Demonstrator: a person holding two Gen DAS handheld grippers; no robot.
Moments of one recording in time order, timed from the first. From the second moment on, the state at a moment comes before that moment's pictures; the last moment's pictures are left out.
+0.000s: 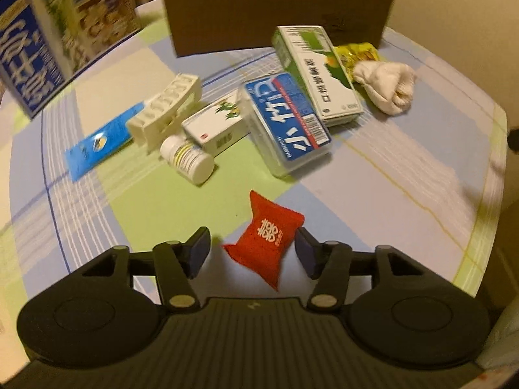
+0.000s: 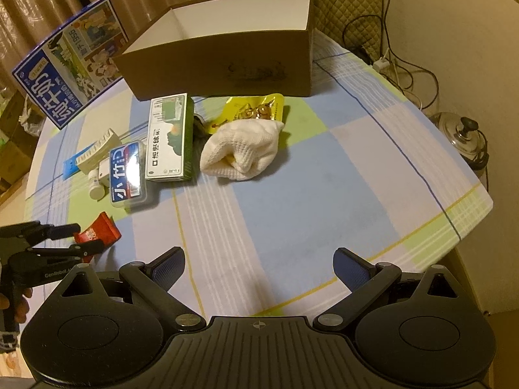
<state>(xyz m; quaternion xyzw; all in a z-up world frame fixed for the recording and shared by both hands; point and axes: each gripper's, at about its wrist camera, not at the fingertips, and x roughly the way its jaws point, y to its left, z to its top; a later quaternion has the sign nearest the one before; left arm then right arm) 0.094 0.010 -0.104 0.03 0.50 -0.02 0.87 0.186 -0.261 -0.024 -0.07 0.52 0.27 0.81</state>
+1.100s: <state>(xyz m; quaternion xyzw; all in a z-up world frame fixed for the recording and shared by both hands) 0.117 0.039 -0.050 -0.08 0.44 0.10 0.89 0.298 -0.203 -0.050 -0.05 0.49 0.33 0.81</state>
